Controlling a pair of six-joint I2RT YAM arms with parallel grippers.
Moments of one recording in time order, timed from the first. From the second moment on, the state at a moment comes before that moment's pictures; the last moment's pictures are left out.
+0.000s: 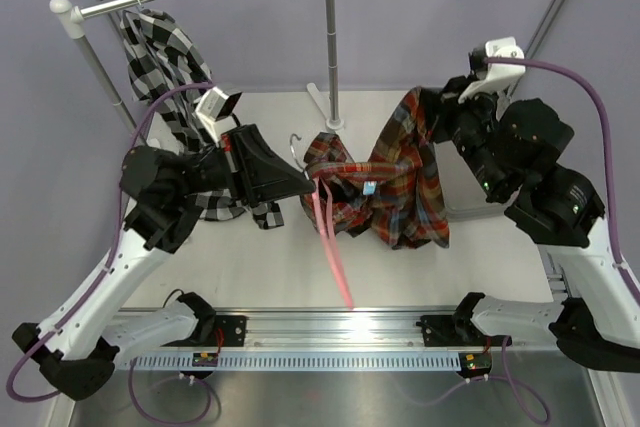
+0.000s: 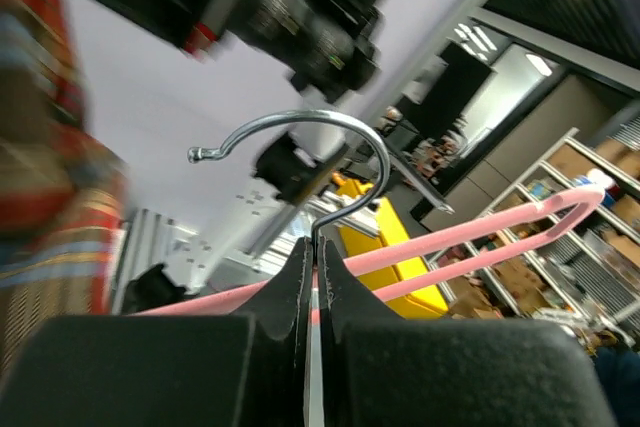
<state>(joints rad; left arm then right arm) -0.65 1.01 1.21 0.32 0.89 -1.13 0.85 1.09 1.73 -0.64 0.48 0.11</state>
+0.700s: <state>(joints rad) -0.66 0.71 1.39 0.13 0.94 -1.08 0.69 1.37 2.15 -0.13 0.44 -0.47</state>
